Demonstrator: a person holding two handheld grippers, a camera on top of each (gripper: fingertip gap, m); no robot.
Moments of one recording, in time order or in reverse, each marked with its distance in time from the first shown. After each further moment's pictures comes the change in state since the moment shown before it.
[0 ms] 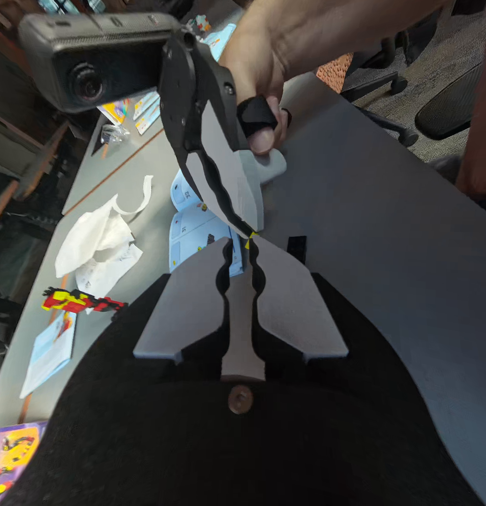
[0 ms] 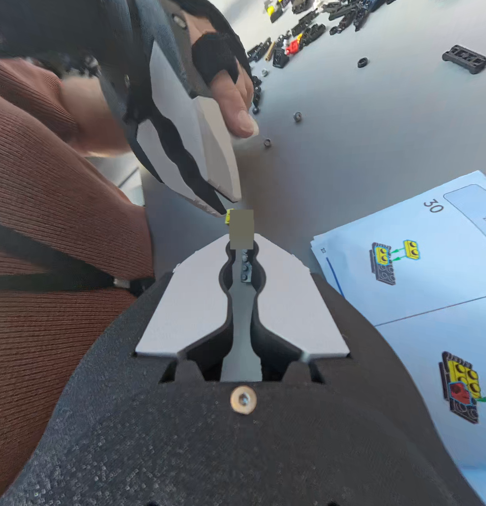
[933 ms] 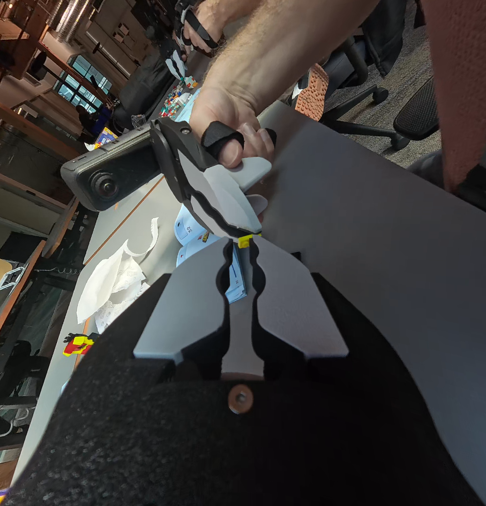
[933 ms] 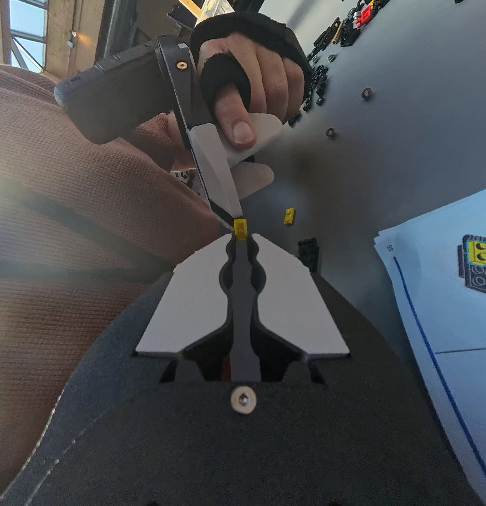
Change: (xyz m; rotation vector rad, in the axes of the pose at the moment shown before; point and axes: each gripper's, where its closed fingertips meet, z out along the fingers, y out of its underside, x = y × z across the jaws) left arm 0.009 -0.023 -0.002 0.127 0.010 0.204; right arm -0.032 -0.003 -0.005 0.018 -0.338 0.232
